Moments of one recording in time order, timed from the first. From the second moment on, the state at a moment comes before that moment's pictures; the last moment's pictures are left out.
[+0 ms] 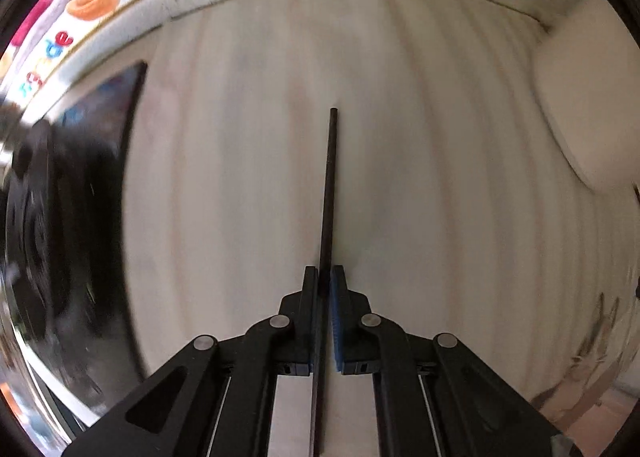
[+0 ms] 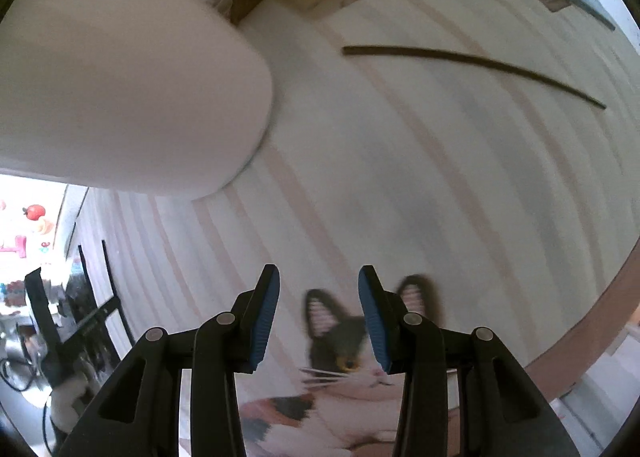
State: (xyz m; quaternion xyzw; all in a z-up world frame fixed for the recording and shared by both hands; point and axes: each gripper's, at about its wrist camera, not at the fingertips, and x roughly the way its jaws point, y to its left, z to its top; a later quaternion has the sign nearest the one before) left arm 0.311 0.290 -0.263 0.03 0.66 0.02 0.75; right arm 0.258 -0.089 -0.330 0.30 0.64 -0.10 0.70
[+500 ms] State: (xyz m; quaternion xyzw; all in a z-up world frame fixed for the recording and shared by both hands) left arm 0.235 0.125 -0.261 -0.05 0.66 0.07 0.74; right arm 0.334 -0.161 -0.346 -0.12 0.68 0.02 0.72
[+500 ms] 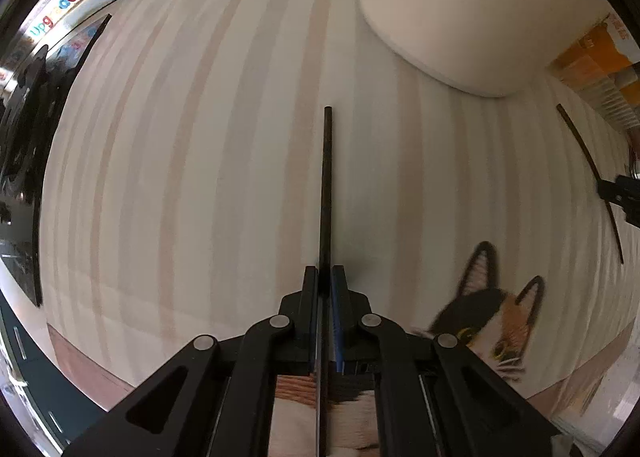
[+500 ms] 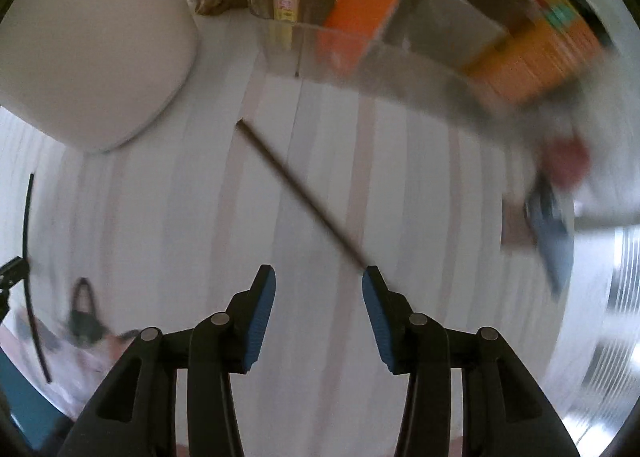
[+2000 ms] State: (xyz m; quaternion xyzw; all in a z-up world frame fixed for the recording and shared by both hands) left arm 0.227 0.096 -0.232 0.00 0.61 -0.01 0.79; right arm 0.299 -0.094 -0.339 0.07 0.69 0.00 0.72
